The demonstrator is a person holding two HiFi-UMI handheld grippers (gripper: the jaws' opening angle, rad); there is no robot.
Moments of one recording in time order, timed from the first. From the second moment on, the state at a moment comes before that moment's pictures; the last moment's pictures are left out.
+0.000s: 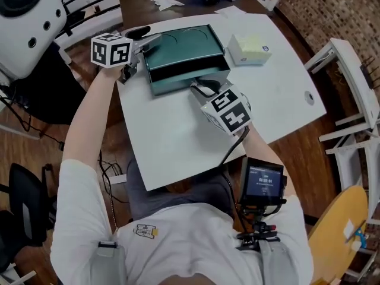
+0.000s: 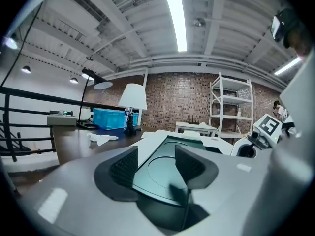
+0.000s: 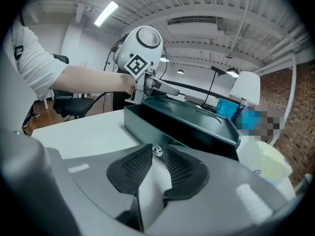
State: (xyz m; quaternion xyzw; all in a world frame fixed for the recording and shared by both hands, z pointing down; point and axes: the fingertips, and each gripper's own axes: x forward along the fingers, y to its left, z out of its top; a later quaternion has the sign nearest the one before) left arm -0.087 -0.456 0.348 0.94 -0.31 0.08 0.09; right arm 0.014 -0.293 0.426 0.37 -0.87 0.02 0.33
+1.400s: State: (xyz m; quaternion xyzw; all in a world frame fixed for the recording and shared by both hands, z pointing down) left arm -0.037 -0.170 0.374 0.95 -0.27 0.01 0.12; right arm 0.069 -0.185 0.413 0.37 -0.91 0.10 0.16
